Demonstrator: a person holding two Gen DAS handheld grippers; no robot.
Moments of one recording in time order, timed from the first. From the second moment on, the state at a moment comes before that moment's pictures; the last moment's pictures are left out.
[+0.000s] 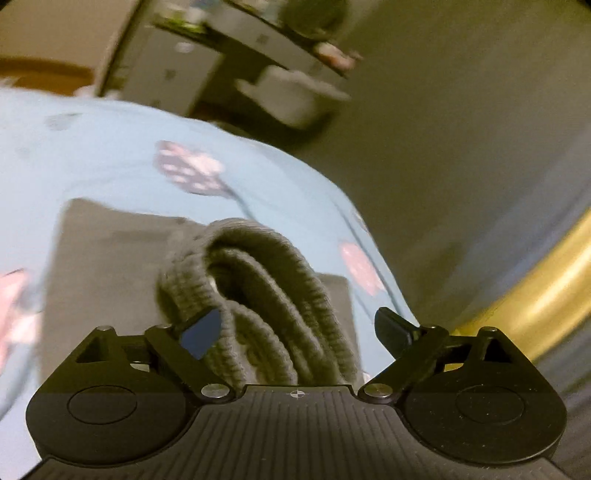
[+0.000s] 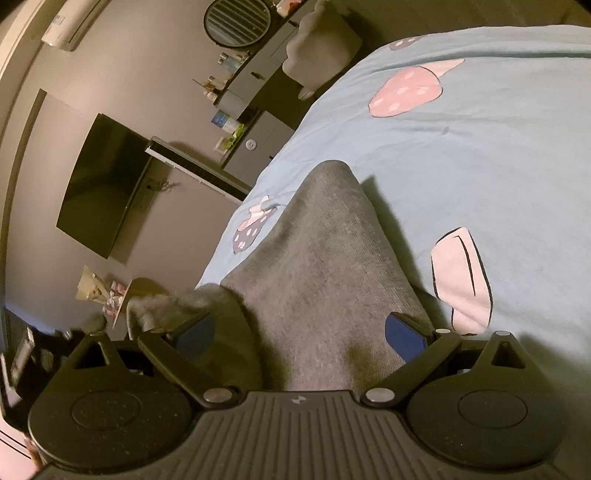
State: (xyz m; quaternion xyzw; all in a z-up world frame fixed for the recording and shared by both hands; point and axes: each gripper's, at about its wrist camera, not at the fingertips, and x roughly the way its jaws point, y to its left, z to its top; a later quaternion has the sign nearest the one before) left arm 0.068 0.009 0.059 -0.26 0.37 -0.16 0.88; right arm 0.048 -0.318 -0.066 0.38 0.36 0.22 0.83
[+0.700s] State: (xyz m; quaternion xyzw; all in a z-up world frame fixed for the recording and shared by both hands) left arm -0.028 0.067 -0.002 -0.20 0.39 0.08 0.90; right arm 0.060 -0.296 -0.053 0.39 0.35 0.26 0.81
